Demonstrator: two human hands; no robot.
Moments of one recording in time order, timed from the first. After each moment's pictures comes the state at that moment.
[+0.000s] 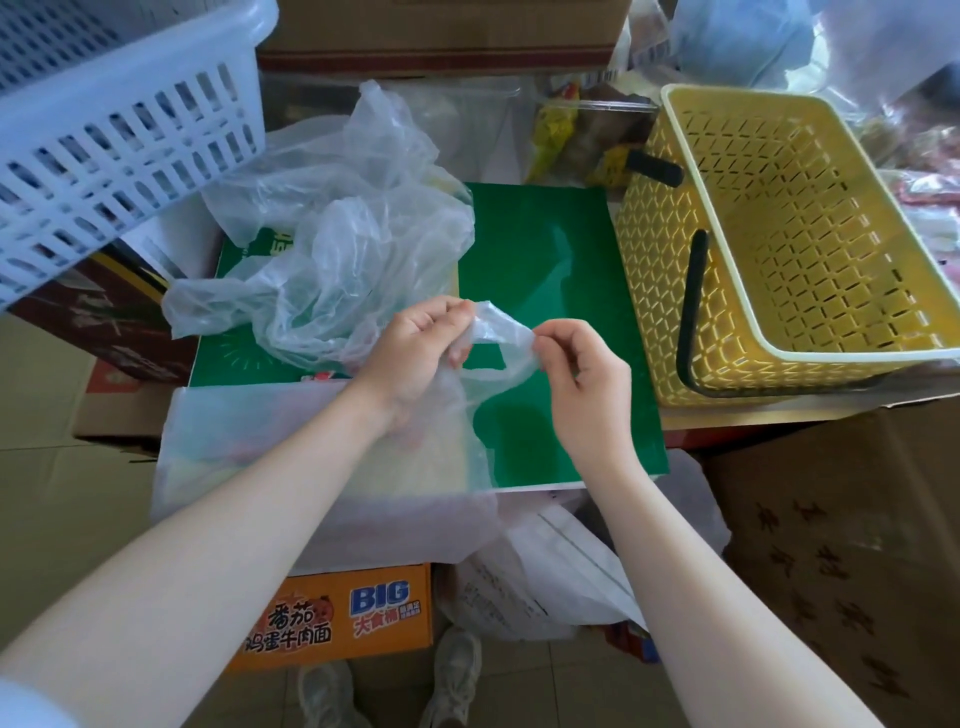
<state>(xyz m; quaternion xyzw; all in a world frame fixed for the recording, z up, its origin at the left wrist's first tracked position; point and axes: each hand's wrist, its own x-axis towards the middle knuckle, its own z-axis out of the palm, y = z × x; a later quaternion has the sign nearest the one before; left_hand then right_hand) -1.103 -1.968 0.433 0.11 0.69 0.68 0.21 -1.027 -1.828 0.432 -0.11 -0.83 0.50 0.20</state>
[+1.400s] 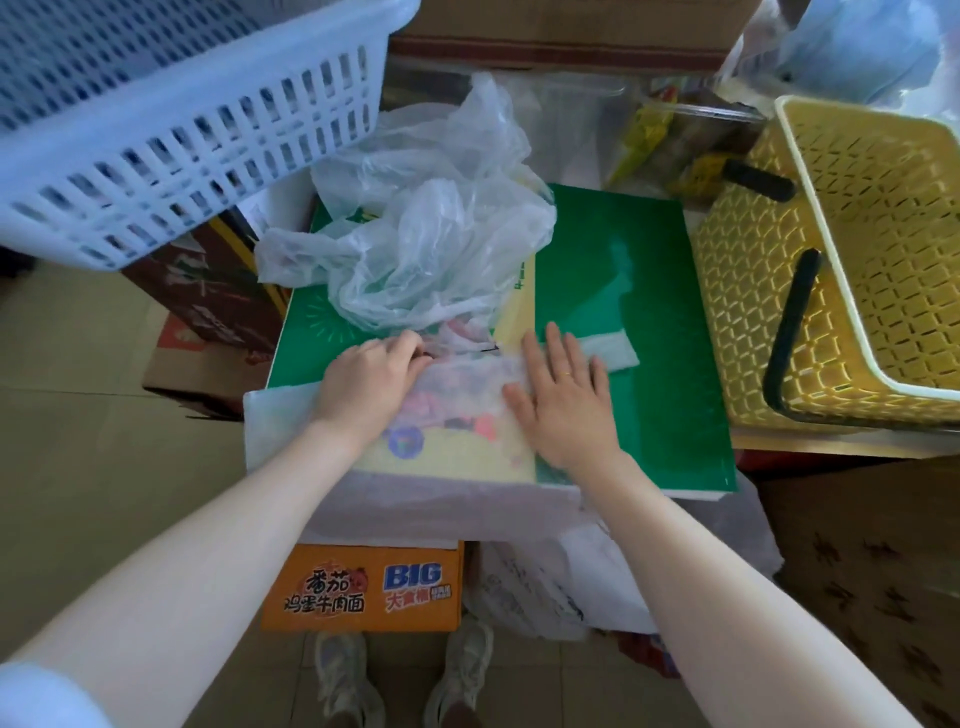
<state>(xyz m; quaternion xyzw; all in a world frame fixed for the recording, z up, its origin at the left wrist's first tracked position) -1.109 -2.076 0.366 0.24 0.96 0.16 -0.06 -1.051 -1.865 0.361 -0.03 -0.99 0.07 -0.11</state>
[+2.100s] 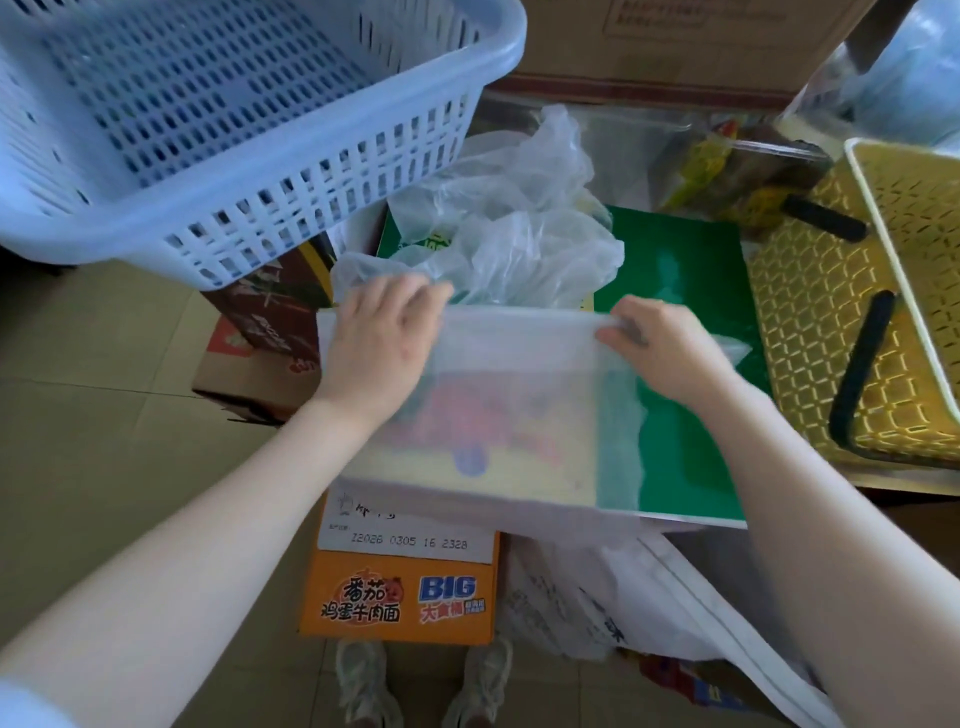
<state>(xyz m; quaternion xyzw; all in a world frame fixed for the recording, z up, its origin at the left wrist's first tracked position) -1.131 -2.122 0.419 0.27 0.92 0.12 -0.26 -1.116 -1.845 0.440 0.06 -0.98 0.18 -0.01</state>
